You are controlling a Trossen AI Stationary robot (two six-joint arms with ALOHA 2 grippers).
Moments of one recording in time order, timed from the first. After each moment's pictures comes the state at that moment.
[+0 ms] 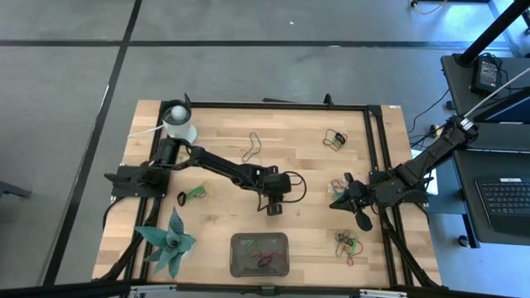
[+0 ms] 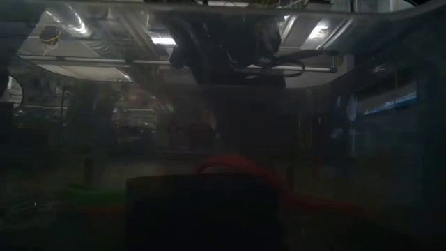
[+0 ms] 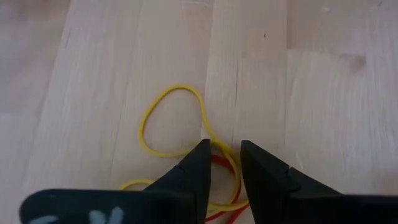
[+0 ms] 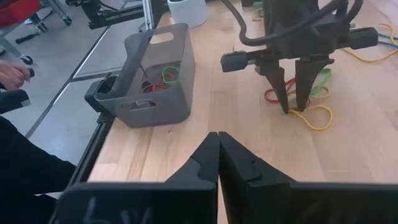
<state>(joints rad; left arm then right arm) -0.08 2.13 1.39 -0.26 -0.09 -0.18 0.67 0.69 0.37 -0.14 0.39 0.49</state>
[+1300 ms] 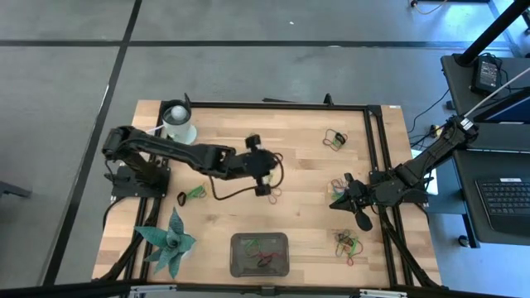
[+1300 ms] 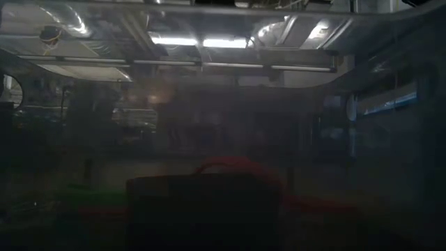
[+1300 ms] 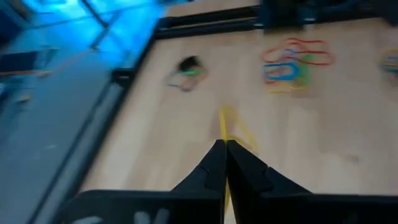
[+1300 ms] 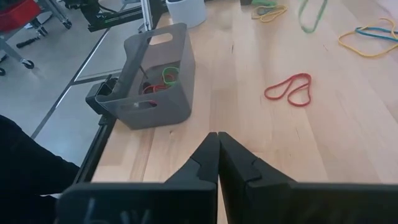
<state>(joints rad) -0.13 1.62 1.39 -0.45 -0.52 -0.04 0.67 0.69 0.37 -0.14 0.39 0.52</state>
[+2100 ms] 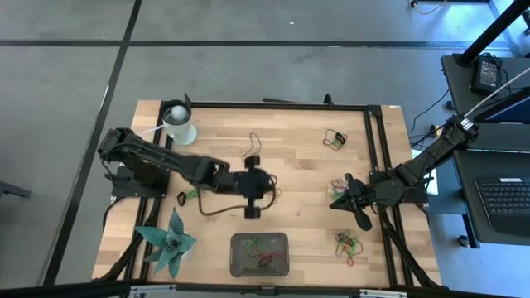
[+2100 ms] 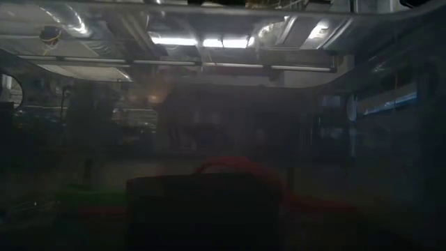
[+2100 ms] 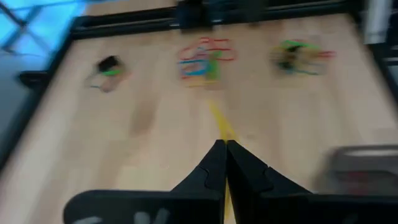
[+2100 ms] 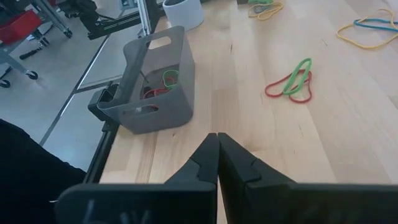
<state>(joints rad) -0.29 1.60 1.39 -0.48 -0.34 -0.14 0.67 0.69 0.37 -0.14 0.39 0.58</state>
